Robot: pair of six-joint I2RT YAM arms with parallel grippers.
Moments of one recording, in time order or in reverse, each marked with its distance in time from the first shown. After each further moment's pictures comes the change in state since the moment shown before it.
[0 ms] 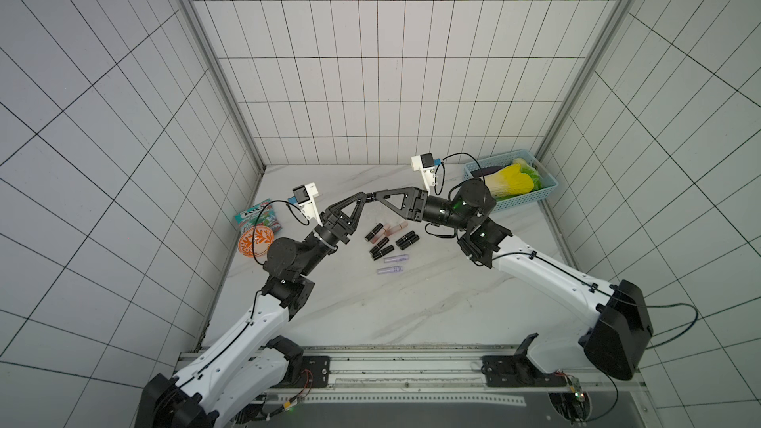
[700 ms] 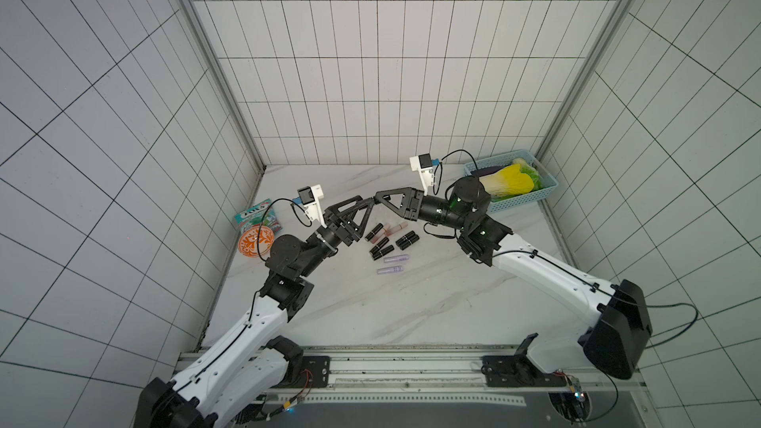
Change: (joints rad) left arm 0.000 -0.030 0.010 -0.172 -0.007 0.096; right arm -0.001 -0.014 0.024 -0.204 0.080 -0.127
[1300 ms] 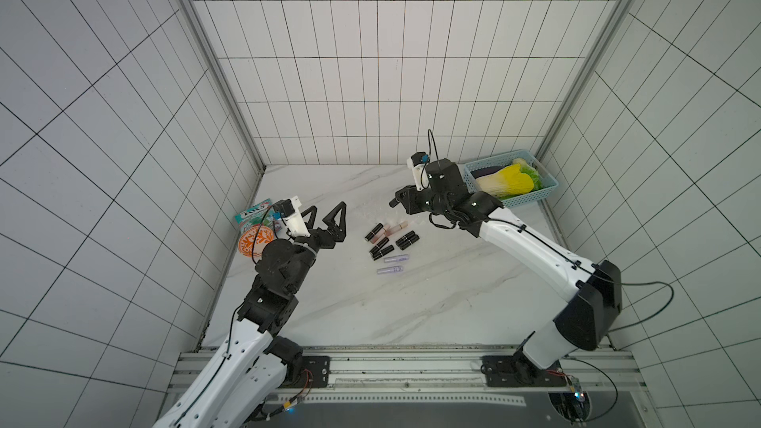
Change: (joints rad) left arm 0.092 -0.185 0.003 -0.474 -0.409 0.341; right arm -0.048 0.262 0.359 -0.745 0.485 -0.567
